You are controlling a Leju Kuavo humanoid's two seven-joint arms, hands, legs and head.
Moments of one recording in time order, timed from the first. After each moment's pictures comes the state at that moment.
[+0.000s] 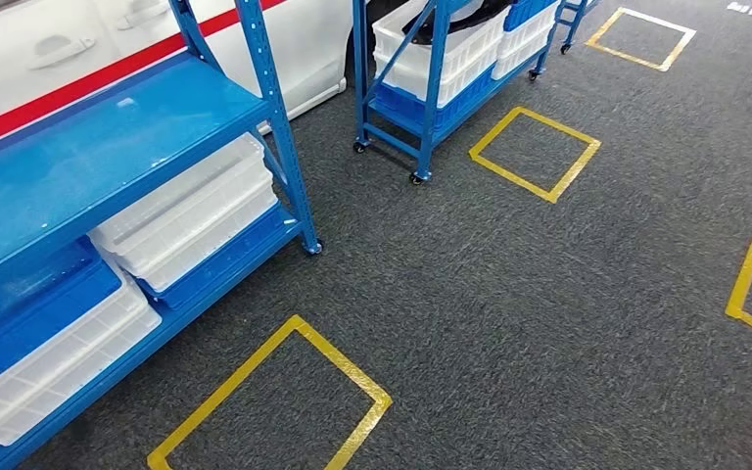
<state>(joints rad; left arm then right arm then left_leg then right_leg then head) -0.07 -0.15 1.32 -0.23 -1.32 0.09 -0.35 -0.02 0.11 -1.23 -0.21 1.36 0.05 -0.01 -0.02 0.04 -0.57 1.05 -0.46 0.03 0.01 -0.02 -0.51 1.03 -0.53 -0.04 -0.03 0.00</state>
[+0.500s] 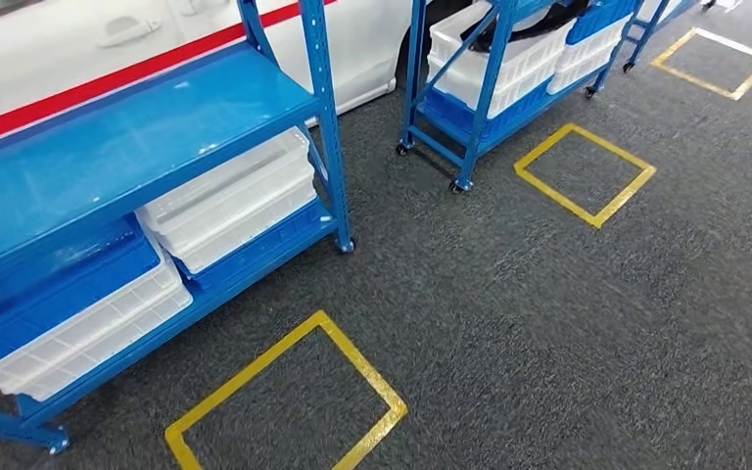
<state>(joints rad) -0.06 -0.15 1.32 -0.23 -1.33 0.09 -0.36 -0.02 0.12 -1.23 -0.21 1.38 0.05 0.00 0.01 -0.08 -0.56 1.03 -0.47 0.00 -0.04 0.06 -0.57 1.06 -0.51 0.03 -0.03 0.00</state>
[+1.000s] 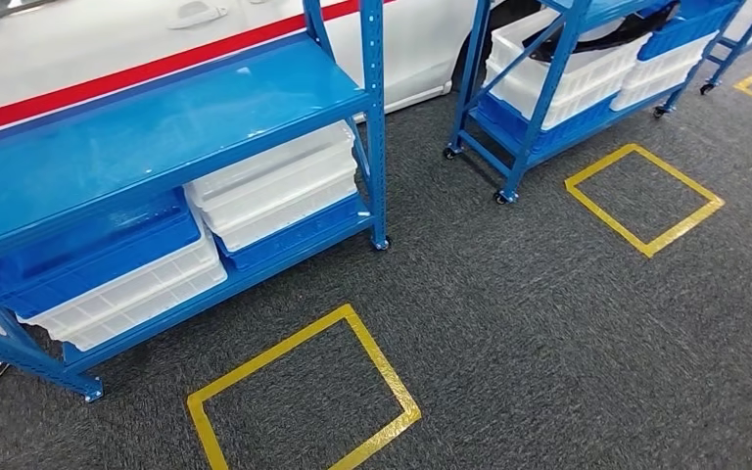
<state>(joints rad) -0.06 -0.15 1.32 -0.23 -1.33 0.09 -0.35 -0.02 0.10 -1.23 -0.20 1.39 0.05 0.01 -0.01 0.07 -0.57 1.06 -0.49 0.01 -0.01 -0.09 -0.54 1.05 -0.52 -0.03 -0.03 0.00</state>
